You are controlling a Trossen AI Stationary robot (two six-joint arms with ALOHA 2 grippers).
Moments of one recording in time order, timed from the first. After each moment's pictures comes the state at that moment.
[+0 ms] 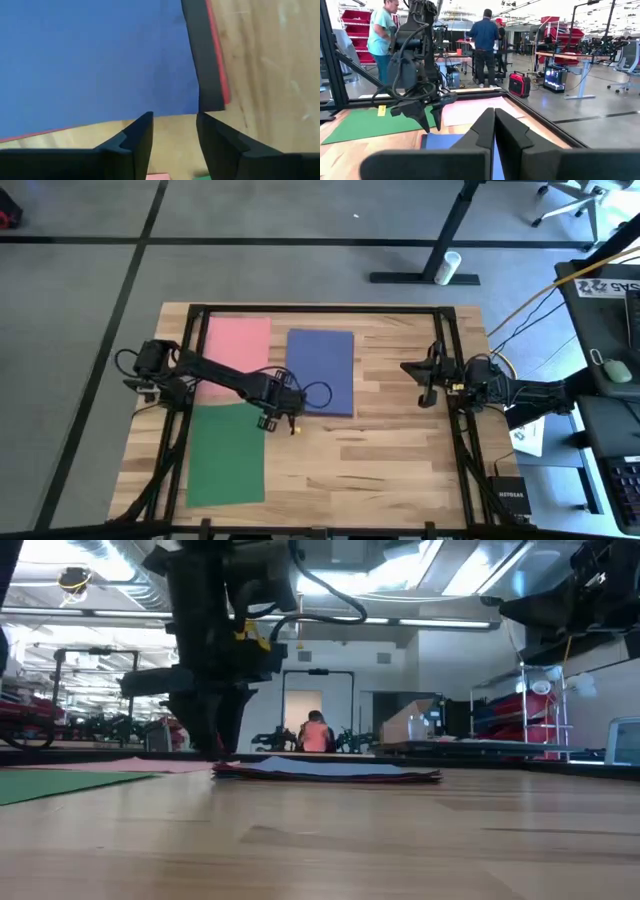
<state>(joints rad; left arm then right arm) -0.12 1.77 1.10 -0.74 -0.29 0.27 -0.05 0.03 0.09 0.03 0.18 -0.03</state>
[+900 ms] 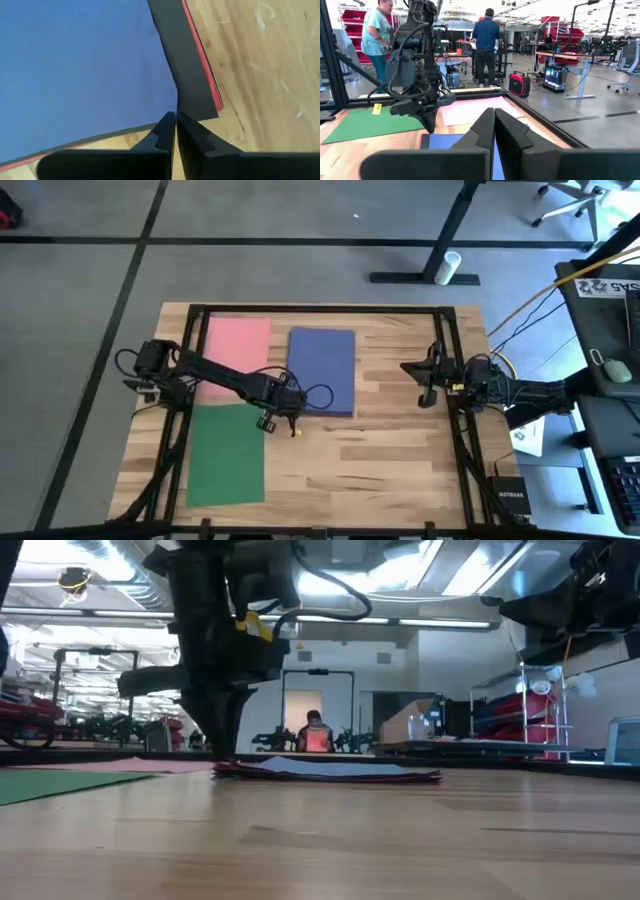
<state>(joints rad) -0.12 1.77 1.10 -0.70 -0.27 0.37 -0.05 0.03 0.09 0.03 0.18 -0.03</state>
